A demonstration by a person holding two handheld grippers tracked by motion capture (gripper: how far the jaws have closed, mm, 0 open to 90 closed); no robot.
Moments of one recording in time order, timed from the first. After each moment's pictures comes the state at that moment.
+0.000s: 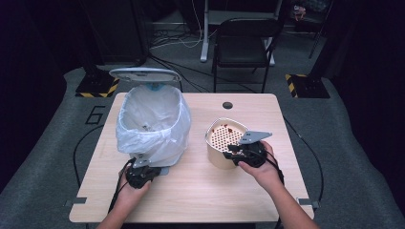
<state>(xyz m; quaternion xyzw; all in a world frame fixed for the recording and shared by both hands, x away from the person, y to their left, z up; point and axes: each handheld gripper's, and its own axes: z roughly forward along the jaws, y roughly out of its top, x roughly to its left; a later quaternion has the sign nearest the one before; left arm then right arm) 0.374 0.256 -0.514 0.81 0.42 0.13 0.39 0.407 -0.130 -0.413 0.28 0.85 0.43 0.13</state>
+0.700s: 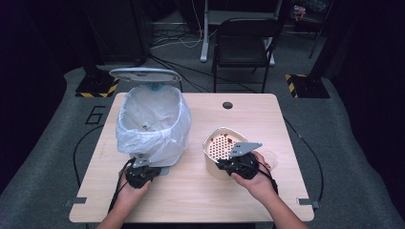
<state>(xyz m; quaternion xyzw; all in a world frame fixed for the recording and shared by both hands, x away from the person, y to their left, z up) 0.375 0.256 -0.513 0.81 0.42 0.13 0.39 0.373 -0.108 -0.418 0.25 0.86 0.42 0.11</state>
